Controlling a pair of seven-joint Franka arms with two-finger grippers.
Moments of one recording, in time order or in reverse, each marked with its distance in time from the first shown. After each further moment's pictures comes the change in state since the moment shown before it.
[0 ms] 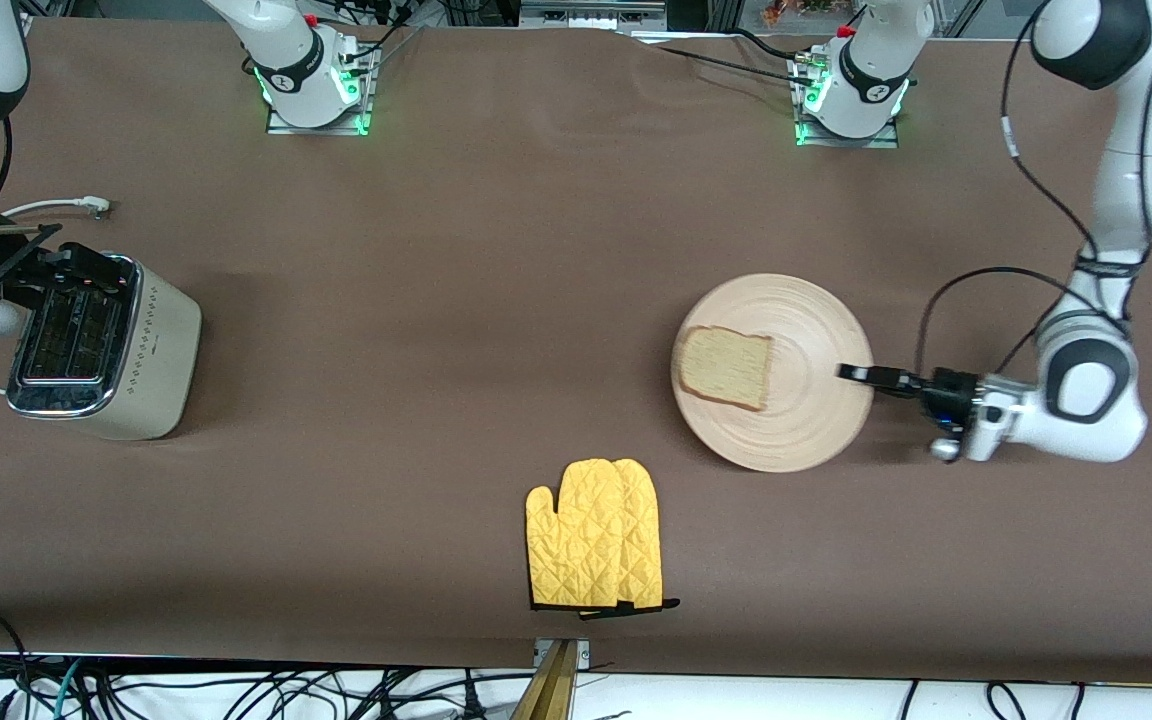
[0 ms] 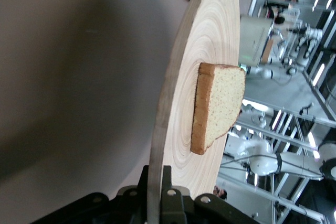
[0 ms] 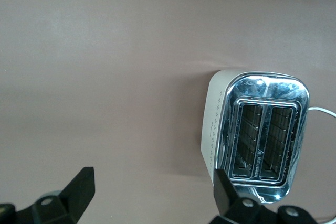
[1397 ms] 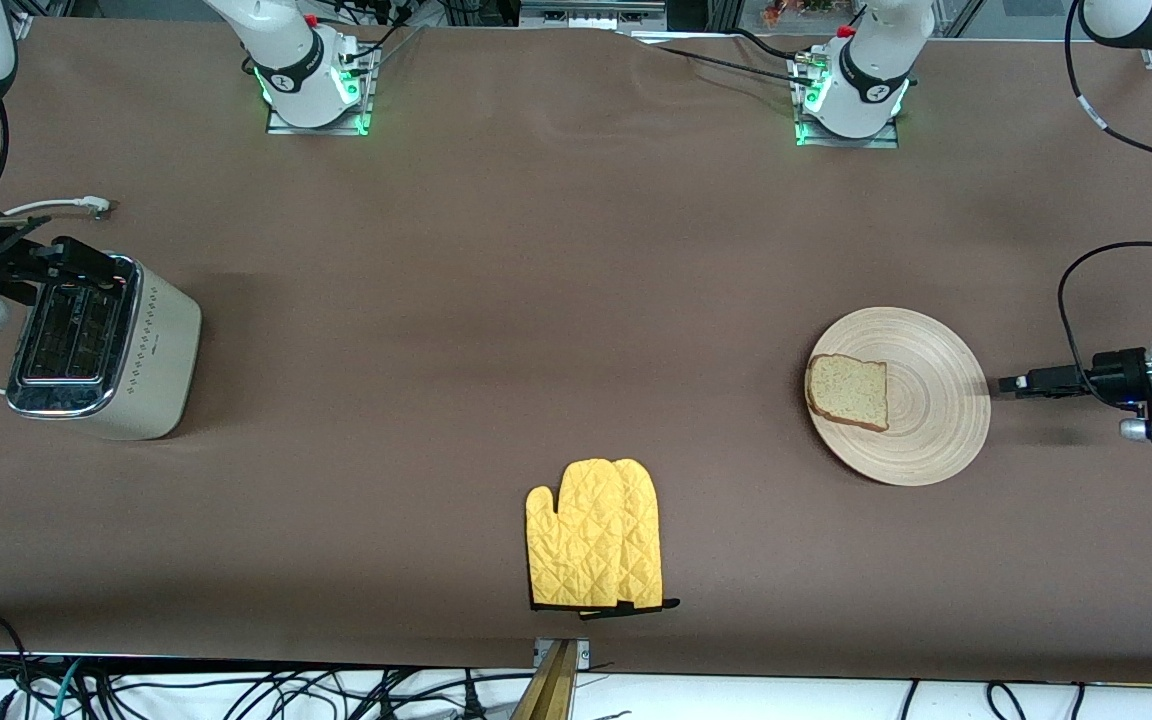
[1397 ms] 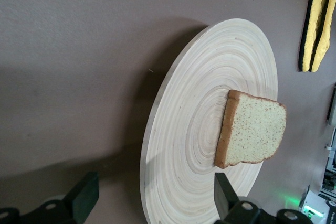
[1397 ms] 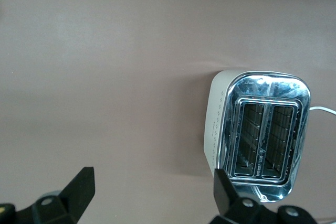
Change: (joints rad) left arm 0.195 -0.107 0.242 -0.017 0.178 0.212 0.152; right arm -0.005 -0.012 -0.002 0.000 0.018 -0.003 0.000
